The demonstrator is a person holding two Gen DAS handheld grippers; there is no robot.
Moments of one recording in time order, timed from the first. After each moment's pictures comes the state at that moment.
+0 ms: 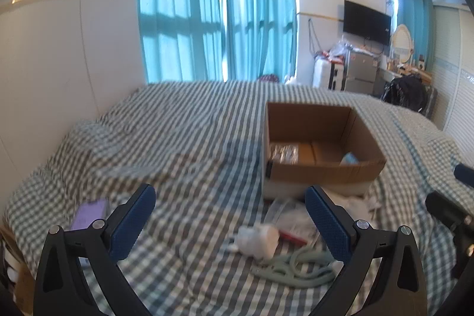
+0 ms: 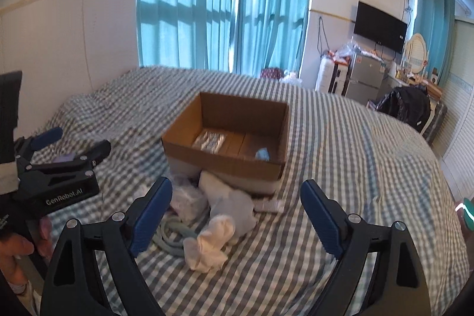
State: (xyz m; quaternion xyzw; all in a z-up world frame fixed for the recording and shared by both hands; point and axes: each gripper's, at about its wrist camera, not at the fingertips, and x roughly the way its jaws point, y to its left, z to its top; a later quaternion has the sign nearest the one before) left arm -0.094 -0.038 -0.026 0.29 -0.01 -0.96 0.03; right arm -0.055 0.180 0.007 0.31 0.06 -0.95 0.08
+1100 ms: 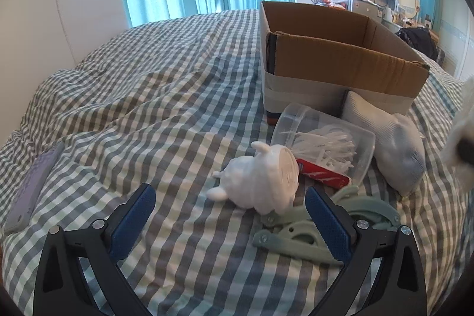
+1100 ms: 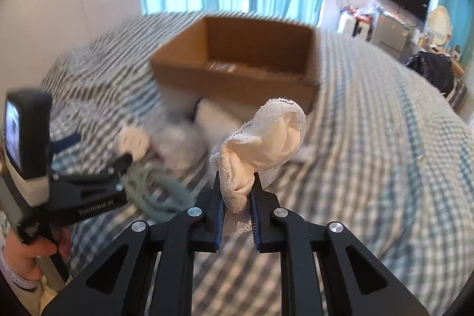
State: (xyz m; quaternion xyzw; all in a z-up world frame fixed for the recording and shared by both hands) left arm -0.131 -0.025 -0.143 0.39 -0.03 -0.92 0.02; right arm -0.098 0.189 -0.079 0.40 0.06 -0.91 0.10
